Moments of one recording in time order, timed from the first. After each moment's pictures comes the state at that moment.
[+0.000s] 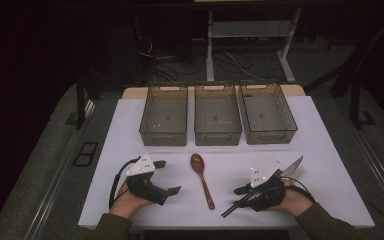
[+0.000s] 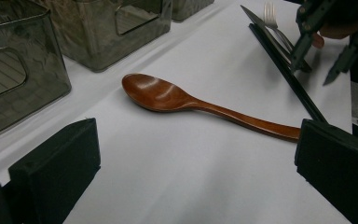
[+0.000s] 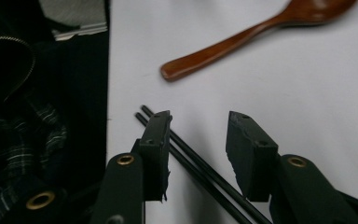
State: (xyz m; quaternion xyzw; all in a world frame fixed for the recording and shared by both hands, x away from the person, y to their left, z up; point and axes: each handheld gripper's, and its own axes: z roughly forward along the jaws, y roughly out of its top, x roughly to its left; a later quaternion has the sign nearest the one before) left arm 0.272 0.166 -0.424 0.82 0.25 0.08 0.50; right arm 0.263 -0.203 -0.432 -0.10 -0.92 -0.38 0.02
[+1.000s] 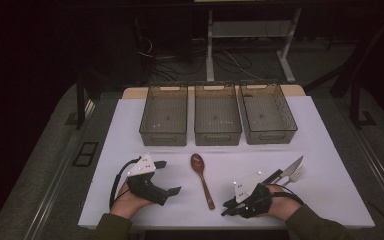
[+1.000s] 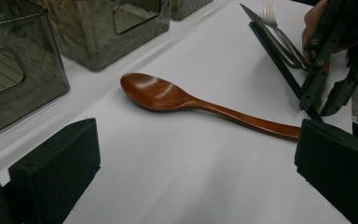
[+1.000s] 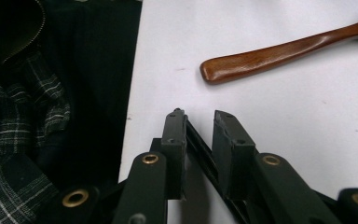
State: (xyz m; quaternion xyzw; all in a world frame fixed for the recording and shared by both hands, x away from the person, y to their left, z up) left arm 0.272 0.164 -0.424 0.83 0.25 0.08 0.50; right arm 0.253 -0.171 -0.444 -0.01 -0.94 -0.35 0.00
